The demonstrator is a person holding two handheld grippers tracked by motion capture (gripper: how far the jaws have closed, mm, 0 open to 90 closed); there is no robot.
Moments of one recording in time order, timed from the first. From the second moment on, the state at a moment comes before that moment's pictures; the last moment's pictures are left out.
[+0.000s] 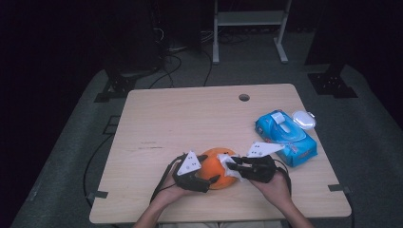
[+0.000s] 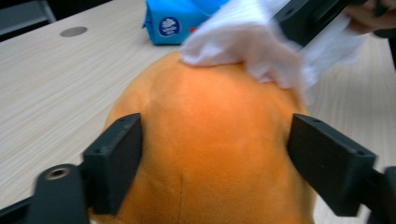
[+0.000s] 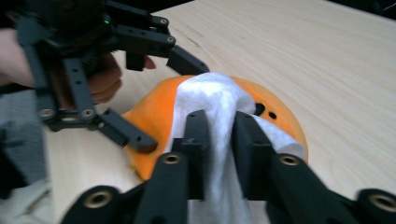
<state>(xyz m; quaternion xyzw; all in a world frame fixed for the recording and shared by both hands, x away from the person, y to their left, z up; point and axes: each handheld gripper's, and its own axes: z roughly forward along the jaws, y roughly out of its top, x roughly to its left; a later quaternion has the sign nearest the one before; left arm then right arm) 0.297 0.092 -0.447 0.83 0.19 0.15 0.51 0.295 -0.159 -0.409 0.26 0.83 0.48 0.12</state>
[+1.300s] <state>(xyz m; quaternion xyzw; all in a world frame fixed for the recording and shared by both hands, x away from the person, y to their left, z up) 0.315 0.111 -0.454 0.82 0.24 0.14 0.51 0.302 -0.189 -0.441 0.34 0.79 0.49 0.15</state>
